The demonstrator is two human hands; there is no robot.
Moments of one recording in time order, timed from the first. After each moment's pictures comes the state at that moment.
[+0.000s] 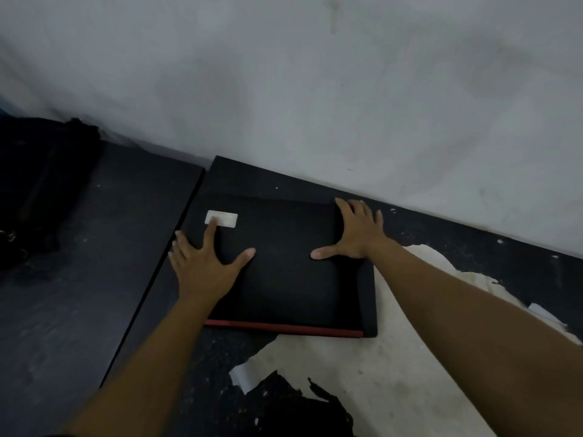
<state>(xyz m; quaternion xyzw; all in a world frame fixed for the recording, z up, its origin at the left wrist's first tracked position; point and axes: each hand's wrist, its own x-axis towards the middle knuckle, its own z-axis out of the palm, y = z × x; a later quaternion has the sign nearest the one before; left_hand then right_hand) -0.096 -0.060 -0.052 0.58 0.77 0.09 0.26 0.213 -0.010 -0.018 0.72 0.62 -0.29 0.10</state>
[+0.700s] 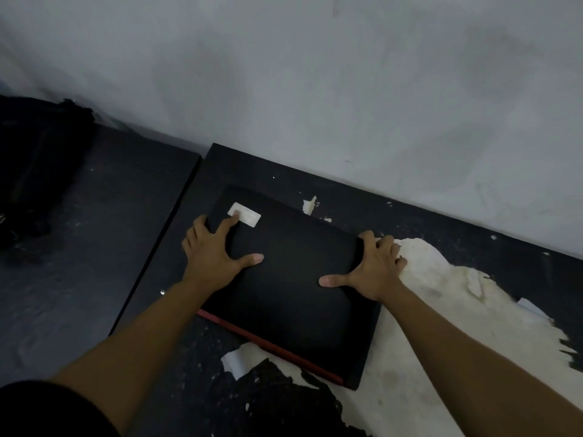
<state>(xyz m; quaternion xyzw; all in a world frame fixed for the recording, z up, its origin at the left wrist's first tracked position) -0.088 -0.061 -0.050 0.64 0.70 0.11 0.29 0.231 -0.100 -0.031 0.80 0.53 -0.29 0.03</state>
